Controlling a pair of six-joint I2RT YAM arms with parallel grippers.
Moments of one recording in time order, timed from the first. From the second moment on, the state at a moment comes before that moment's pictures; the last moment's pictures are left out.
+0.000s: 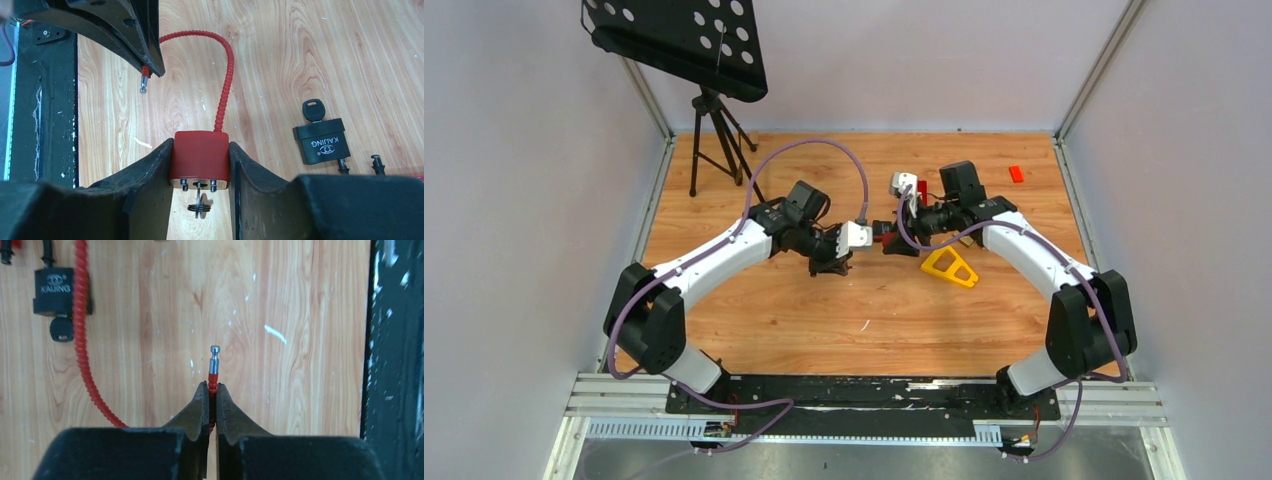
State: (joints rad) left arm -0.63 1.52 1.15 -0.63 0.64 0.73; right arm 0.38 1.51 1.13 -0.43 -0.93 -0.55
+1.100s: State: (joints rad) left arm -0.51 1.44 0.99 -0.83 0.10 0.98; right arm 0.40 1.76 1.05 -0.24 -0.63 -0.33
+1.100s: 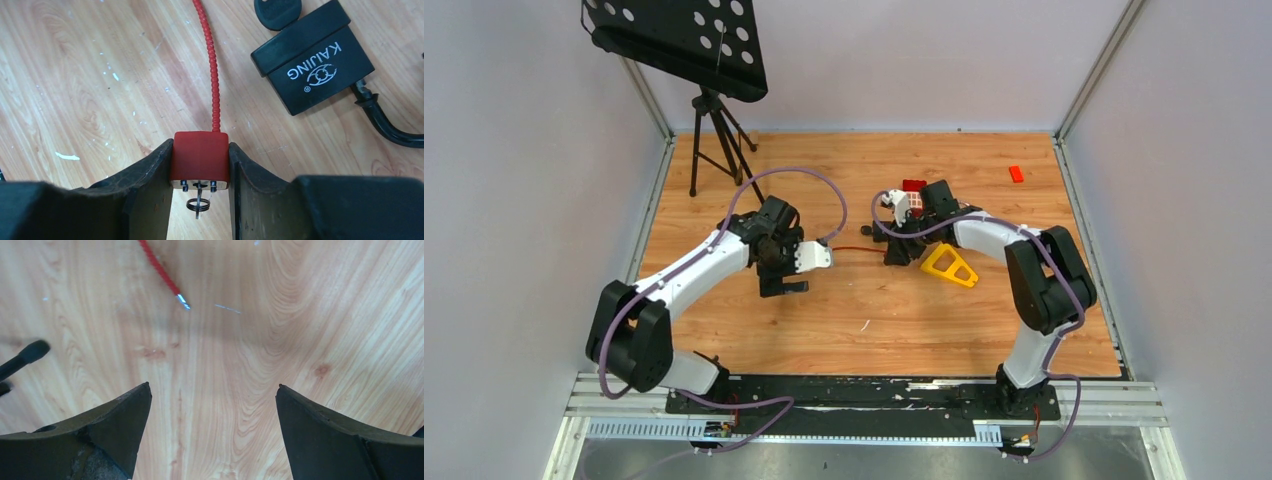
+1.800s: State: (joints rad) left arm -0.43 1.15 0.94 -0.56 0.10 0.65; right arm 0.47 1.74 1.14 -0.46 -0.40 -0.37
